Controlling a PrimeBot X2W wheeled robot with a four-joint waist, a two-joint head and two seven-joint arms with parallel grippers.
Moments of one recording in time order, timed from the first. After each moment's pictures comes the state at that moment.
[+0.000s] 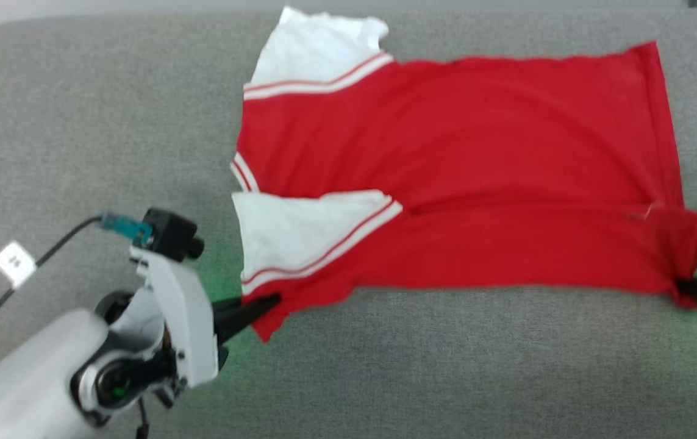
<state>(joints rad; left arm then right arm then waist) -0.66 0.78 -0.88 0.06 -1.41 -0.06 0.42 -0.44 -0.81 0.36 0.11 0.91 0.13 0.81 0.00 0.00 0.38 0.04</state>
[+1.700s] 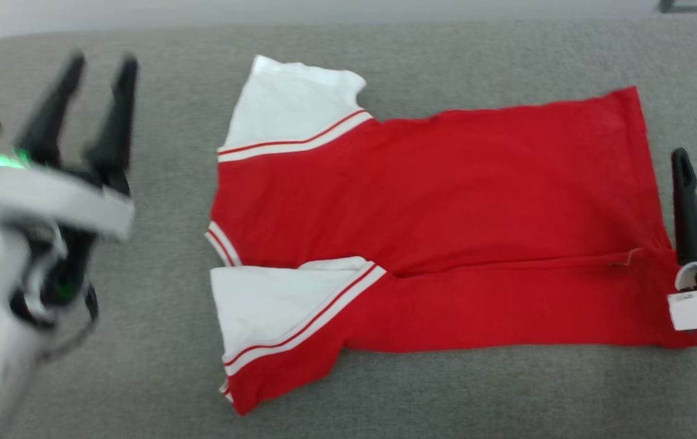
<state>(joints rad) -0.64 0.70 -0.49 0.09 -1.02 0.06 -0.26 -0.26 -0.32 -0.02 -0.05 0.46 0.13 -0.09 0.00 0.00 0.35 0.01</state>
